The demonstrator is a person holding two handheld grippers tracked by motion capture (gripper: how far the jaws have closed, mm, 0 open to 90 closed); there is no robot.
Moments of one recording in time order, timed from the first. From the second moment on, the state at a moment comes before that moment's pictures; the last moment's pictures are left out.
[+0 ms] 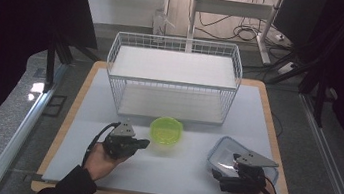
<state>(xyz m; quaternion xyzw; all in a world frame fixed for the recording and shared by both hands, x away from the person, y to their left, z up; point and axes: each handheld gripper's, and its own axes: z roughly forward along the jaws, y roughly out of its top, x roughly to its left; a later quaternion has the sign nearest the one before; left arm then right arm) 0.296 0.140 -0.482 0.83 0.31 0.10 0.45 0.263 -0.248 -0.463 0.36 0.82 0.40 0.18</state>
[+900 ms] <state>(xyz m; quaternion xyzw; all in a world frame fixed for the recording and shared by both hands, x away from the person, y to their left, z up) 0.374 0.031 -0.476 0.87 0.27 0.09 0.41 0.261 -0.249 -0.462 0.35 0.82 0.40 0.20</state>
